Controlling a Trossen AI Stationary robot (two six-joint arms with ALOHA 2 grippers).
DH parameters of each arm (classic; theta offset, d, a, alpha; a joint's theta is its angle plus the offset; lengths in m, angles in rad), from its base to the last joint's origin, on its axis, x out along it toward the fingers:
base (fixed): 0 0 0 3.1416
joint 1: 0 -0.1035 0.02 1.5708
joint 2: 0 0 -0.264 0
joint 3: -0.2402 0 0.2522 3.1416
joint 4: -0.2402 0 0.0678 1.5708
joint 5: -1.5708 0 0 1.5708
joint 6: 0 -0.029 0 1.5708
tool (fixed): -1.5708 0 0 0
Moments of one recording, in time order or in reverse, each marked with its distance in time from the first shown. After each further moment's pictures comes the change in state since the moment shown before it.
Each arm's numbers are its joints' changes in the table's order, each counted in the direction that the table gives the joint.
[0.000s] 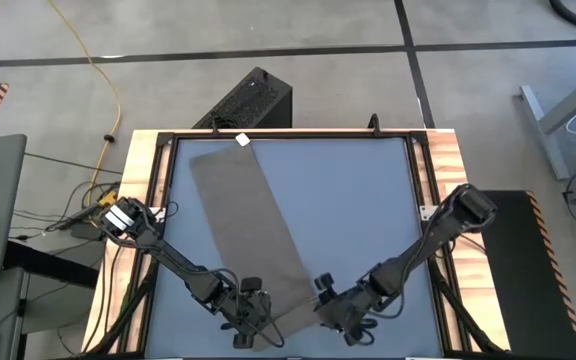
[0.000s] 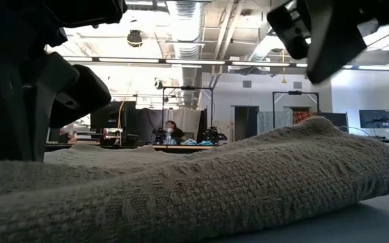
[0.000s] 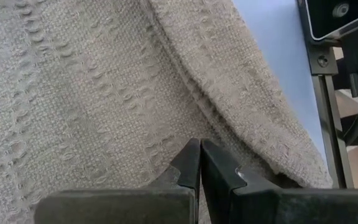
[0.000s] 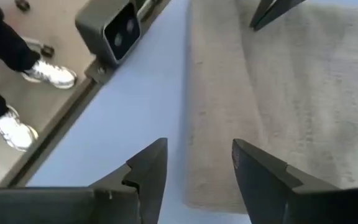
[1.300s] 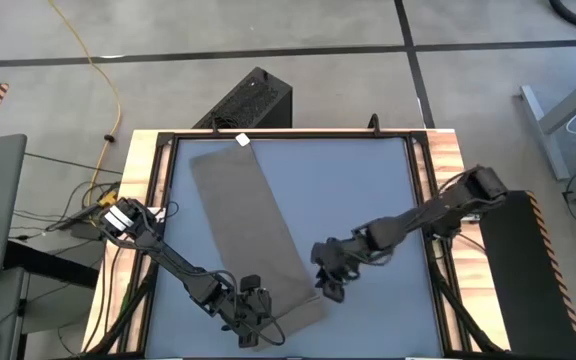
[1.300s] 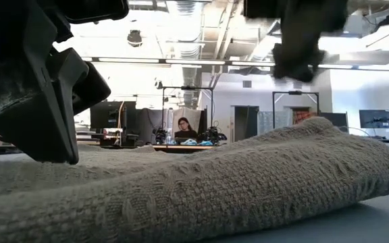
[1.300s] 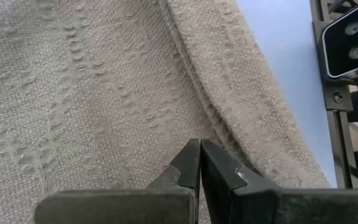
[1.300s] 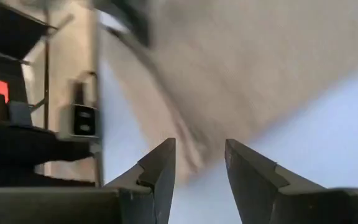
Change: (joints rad) left arm 0.014 0.000 0.000 0.024 -0.117 0.069; right arm 0.272 -0.198 0.033 -0.184 -0.271 -0.599
